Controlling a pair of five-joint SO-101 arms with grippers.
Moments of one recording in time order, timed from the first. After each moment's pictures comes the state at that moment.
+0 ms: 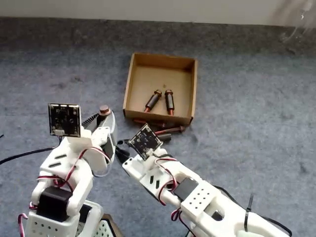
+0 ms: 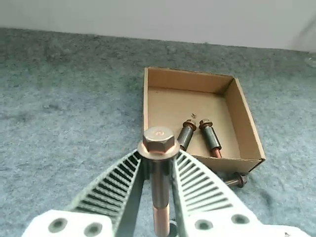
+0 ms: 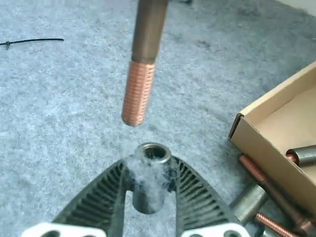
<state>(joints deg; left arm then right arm) 8.7 -86.8 61.7 56.4 17.4 -52.1 -50.0 80.7 0.8 2.2</state>
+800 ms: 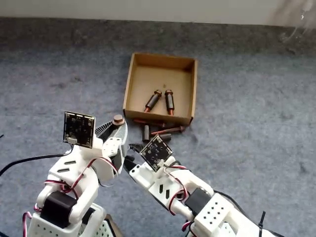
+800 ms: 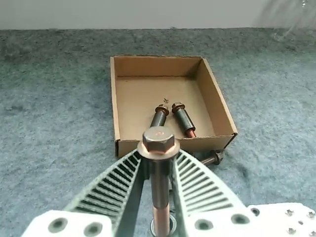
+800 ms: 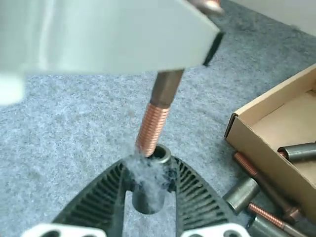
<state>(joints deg) 17.6 -91.2 65.0 57.4 16.4 -52.1 -70.7 87.4 12.3 2.8</state>
